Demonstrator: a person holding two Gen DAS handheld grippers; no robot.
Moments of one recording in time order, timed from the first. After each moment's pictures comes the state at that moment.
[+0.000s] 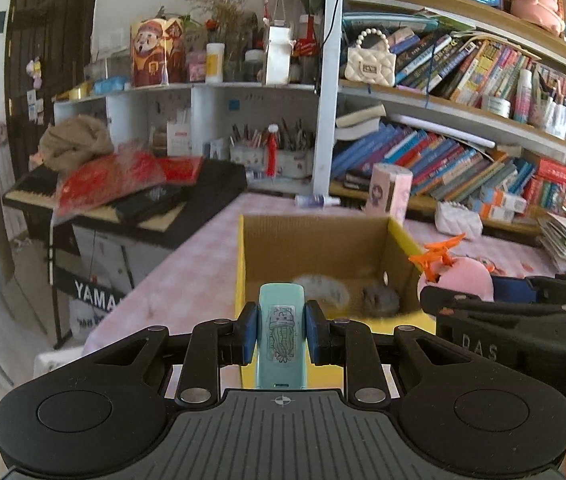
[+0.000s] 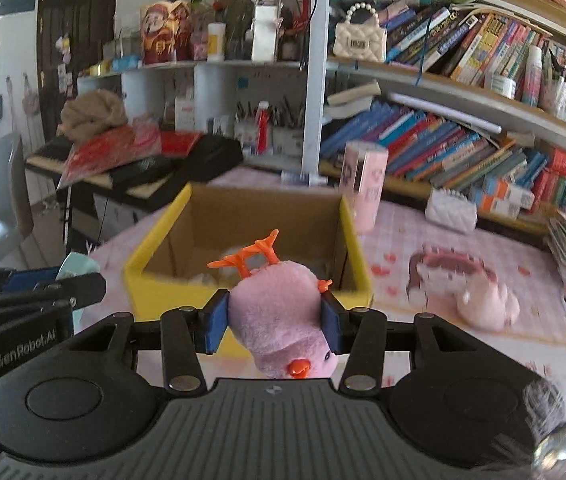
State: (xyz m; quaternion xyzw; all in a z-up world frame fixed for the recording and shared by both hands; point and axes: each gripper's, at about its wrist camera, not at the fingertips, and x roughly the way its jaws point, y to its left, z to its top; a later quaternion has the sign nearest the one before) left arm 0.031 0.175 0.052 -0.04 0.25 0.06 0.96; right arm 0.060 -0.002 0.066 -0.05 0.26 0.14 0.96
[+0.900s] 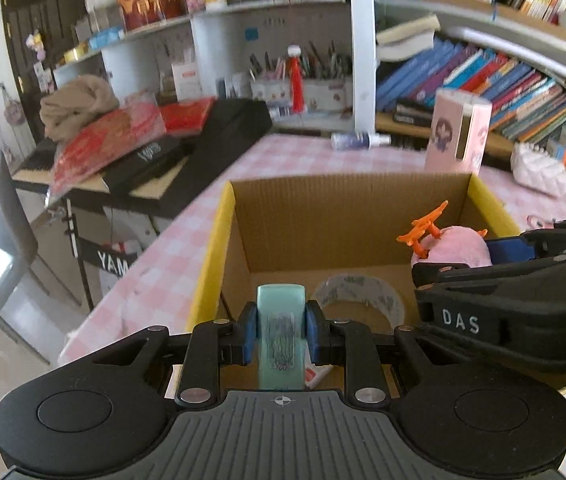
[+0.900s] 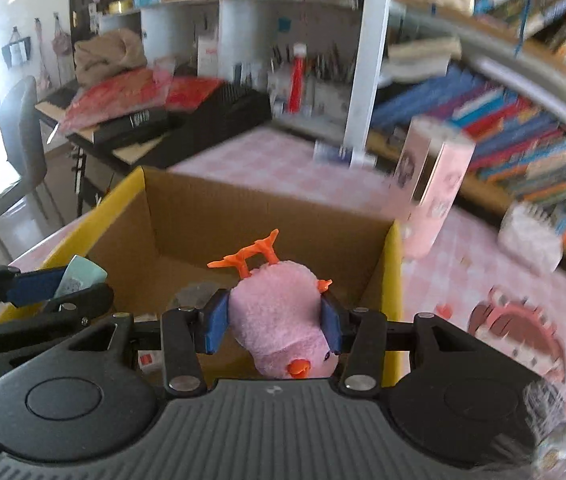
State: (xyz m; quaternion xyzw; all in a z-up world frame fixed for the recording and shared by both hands) left arm 0.186 0.161 -0.004 0.00 0.37 0.13 0.92; right arm 0.259 0.019 0.014 -0.10 0.36 0.21 0.90
